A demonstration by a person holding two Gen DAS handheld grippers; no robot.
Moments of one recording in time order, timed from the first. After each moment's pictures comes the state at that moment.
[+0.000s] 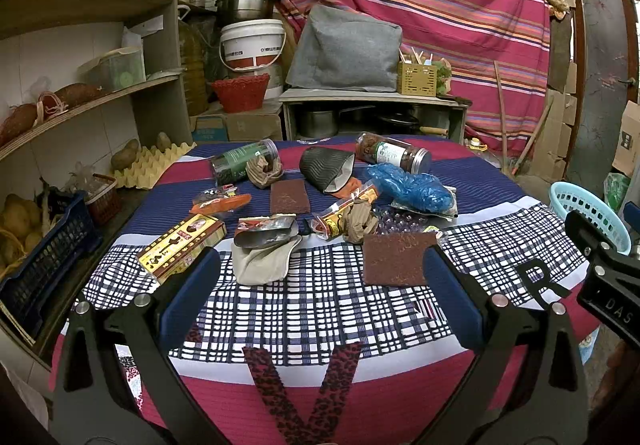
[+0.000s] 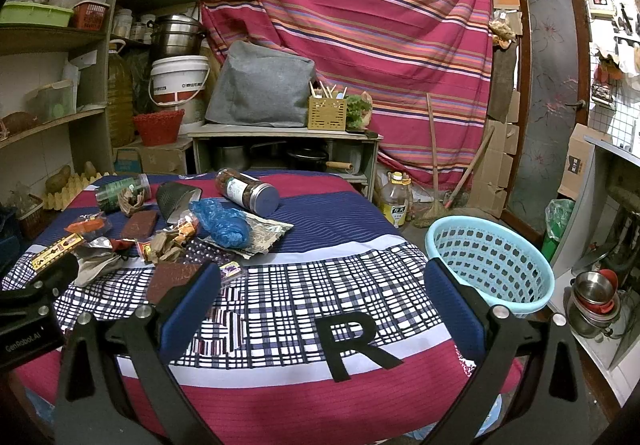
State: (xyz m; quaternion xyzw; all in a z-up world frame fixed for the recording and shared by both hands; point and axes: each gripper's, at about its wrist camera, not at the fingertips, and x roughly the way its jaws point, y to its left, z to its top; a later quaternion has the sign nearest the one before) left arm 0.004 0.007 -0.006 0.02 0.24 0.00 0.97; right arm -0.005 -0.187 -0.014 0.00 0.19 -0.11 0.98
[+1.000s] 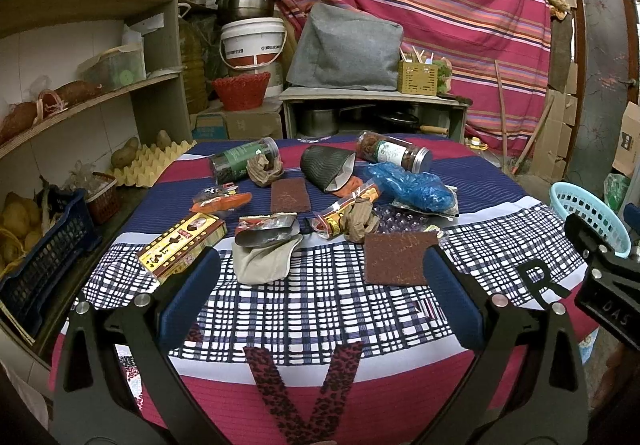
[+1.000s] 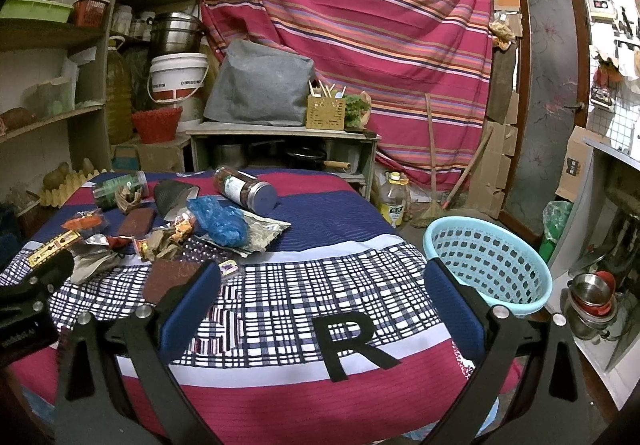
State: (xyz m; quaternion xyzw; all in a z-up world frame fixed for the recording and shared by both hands) left arm 0.004 0.006 -0.008 0.02 0.24 0.00 0.97; right arm -0.004 -0.189 -0.015 0.00 0.19 -0.11 0.98
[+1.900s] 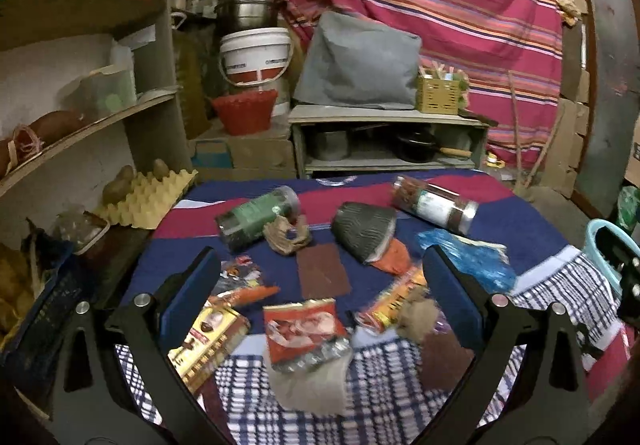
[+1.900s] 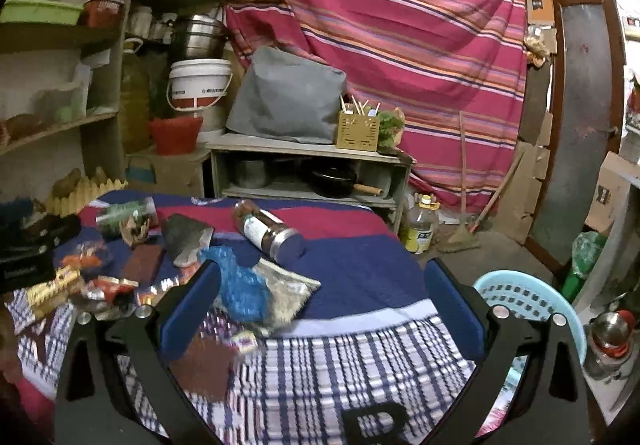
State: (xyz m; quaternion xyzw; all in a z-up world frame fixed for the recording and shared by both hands) left arm 0.117 0.050 0.023 0.02 0.24 0.00 0.97; right arm 0.086 -0.188 0.020 -0.01 0.17 -0.06 0.98
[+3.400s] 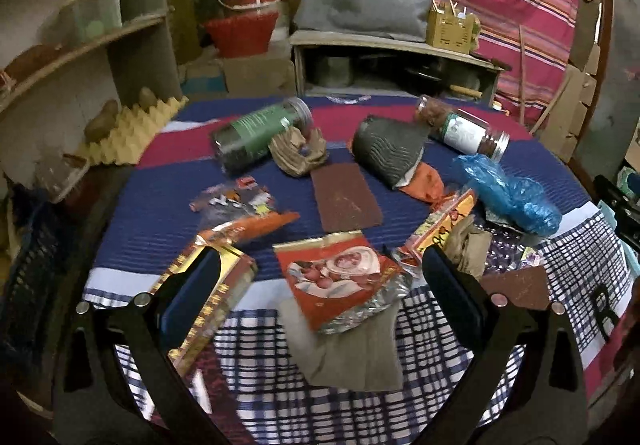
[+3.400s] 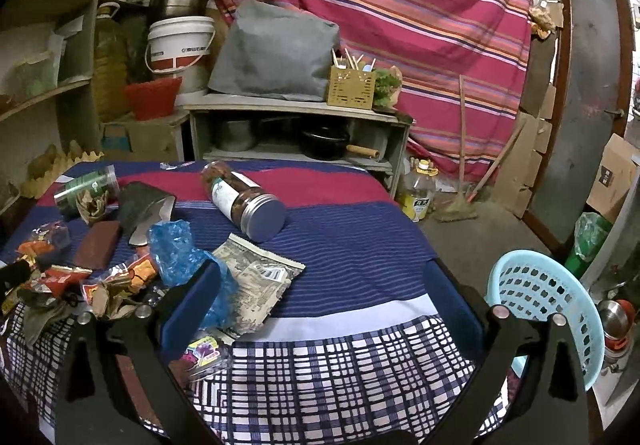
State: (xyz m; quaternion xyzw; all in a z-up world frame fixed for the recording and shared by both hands) left arm 0.149 0.085 -0.028 0.01 0.35 -0.02 0.94; right arm 0.144 -0.201 -0.019 -0.02 0.25 -0.08 0.97
